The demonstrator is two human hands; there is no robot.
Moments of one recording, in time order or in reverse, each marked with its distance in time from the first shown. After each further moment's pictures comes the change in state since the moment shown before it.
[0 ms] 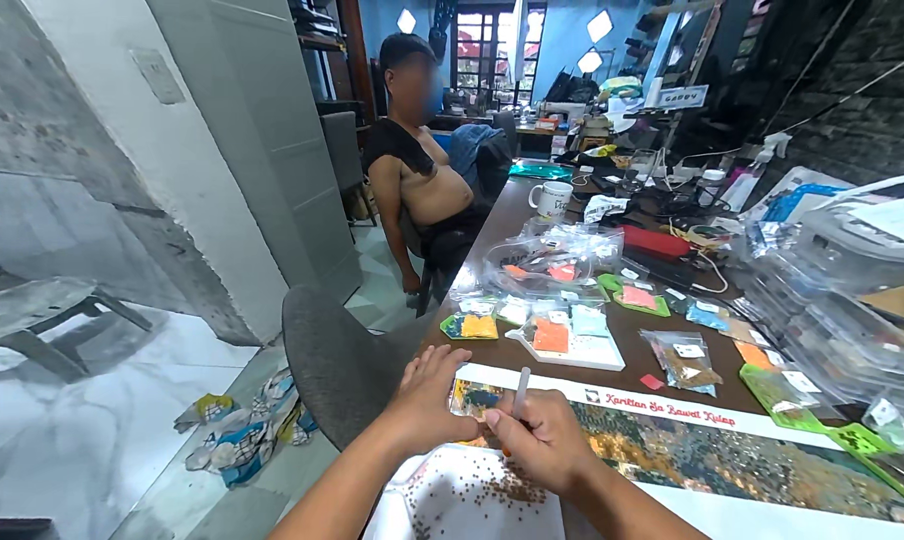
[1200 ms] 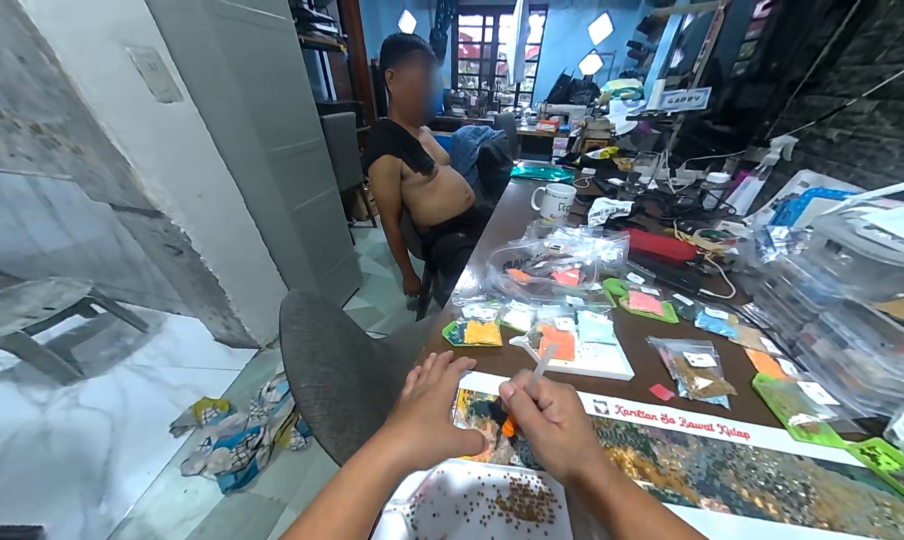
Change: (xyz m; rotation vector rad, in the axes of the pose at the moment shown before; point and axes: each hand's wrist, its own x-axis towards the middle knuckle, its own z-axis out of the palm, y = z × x) left_hand 0.001 -0.001 0.000 -0.010 -0.009 -0.011; right_hand 0.015 -0.001 0.000 0.127 0.117 0.240
